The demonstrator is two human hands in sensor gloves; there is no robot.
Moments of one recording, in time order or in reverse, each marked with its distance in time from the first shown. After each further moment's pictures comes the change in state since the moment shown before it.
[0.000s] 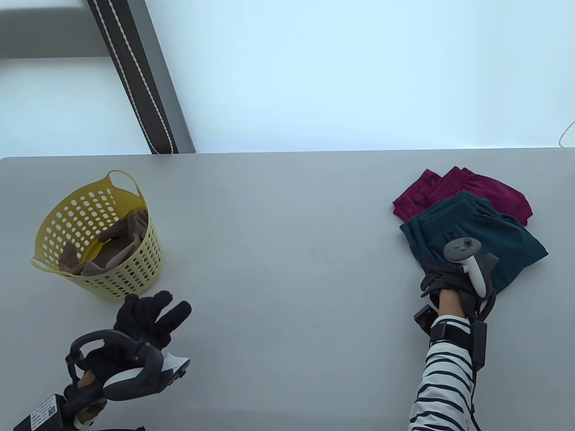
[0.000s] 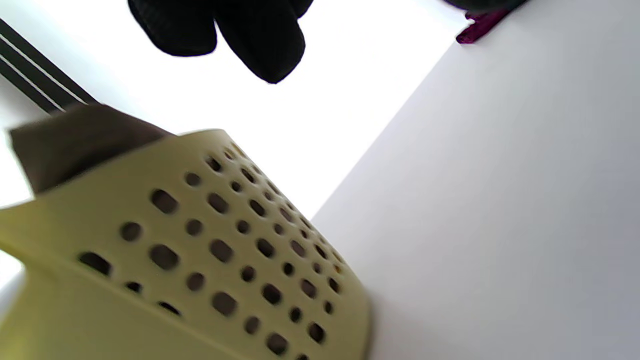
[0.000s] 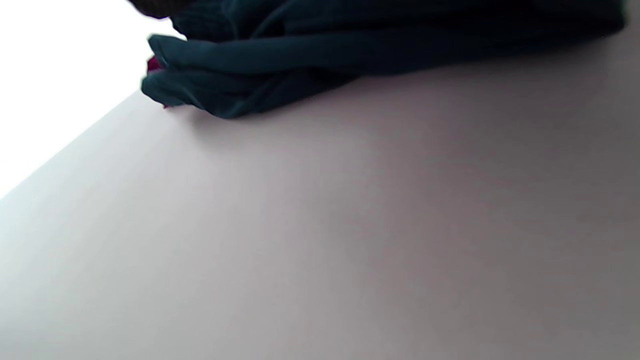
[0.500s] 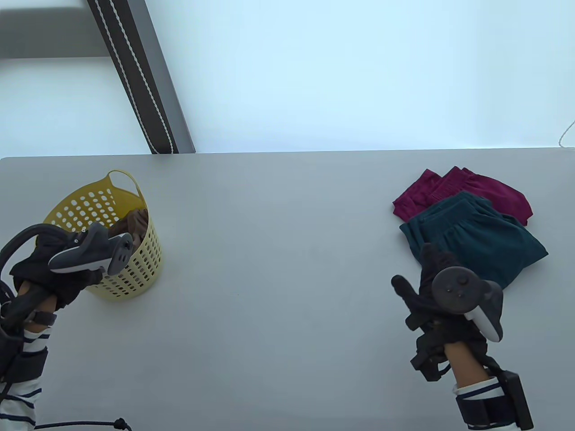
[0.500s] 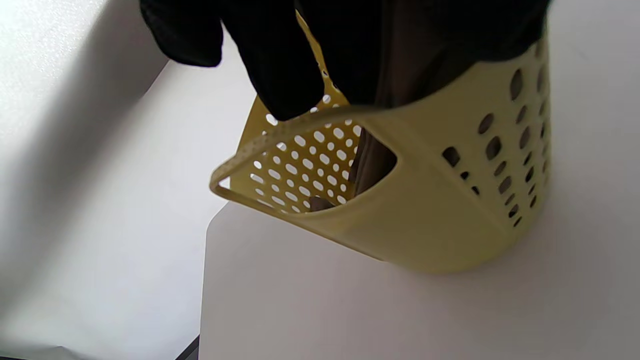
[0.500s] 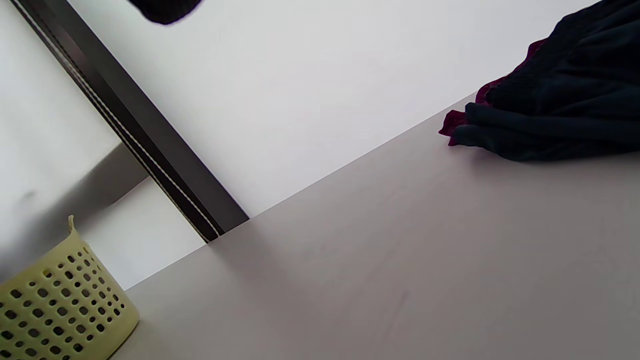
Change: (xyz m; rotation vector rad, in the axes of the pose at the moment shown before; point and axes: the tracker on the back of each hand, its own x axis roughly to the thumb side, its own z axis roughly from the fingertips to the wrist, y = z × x) left_hand -0.135 -0.052 -0.095 -0.842 -0.015 0.120; right_hand 0.050 0.013 0.149 -0.069 -0.716 0.107
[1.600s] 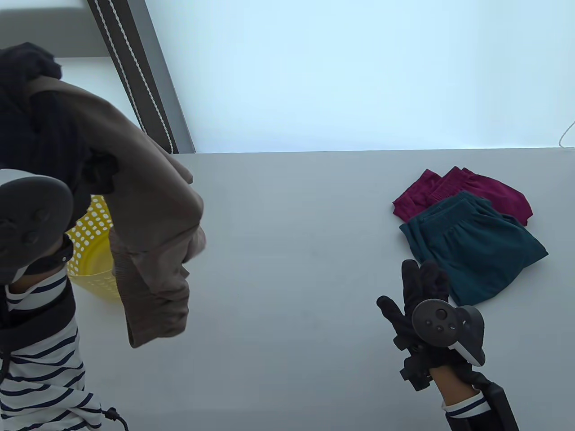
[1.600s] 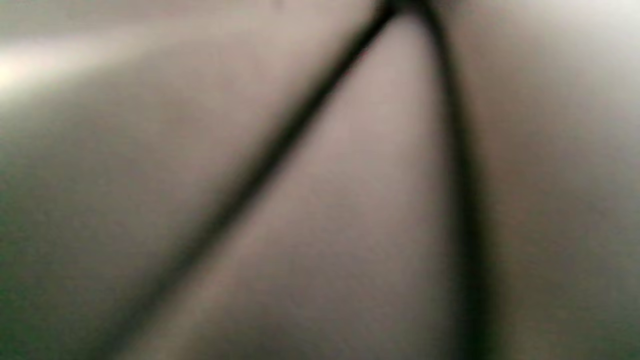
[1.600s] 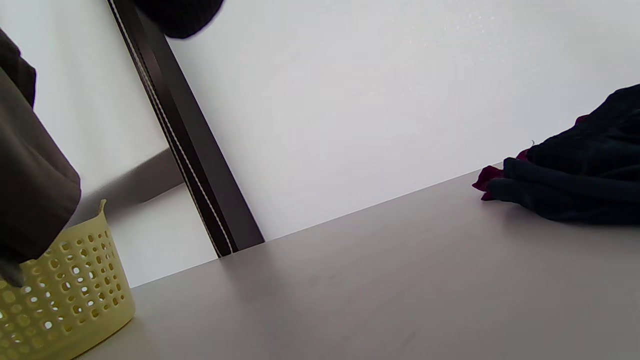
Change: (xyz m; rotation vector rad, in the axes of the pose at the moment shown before) left_hand -0.072 0.211 0.233 1.707 0.423 0.779; right_hand 0.011 0.011 0.017 -0.172 -0.116 0.143
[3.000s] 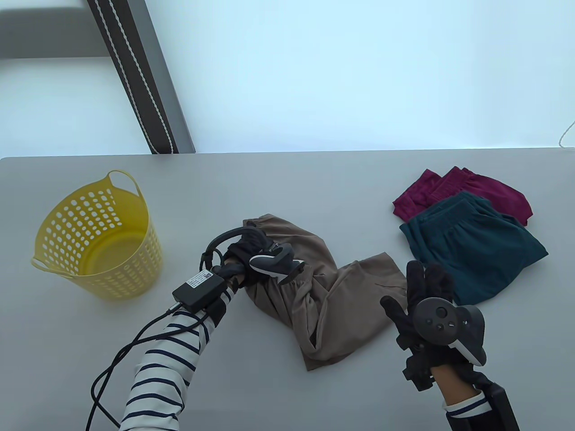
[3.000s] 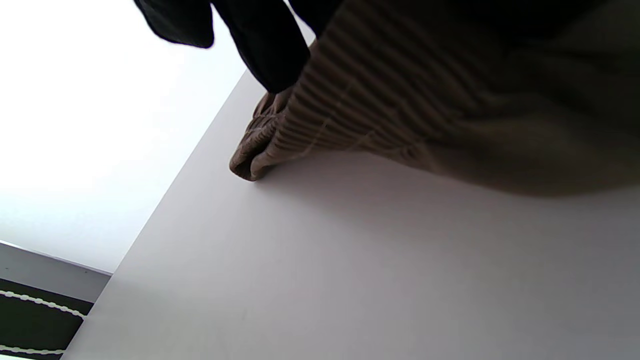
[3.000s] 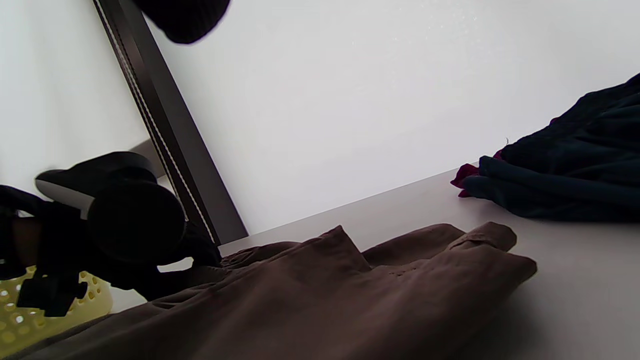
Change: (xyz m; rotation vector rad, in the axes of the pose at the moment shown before) left_hand 0.098 -0.335 0.356 -1.375 -0.995 -0.497; right_hand -0.004 -0.001 0.001 0.013 0.040 0.029
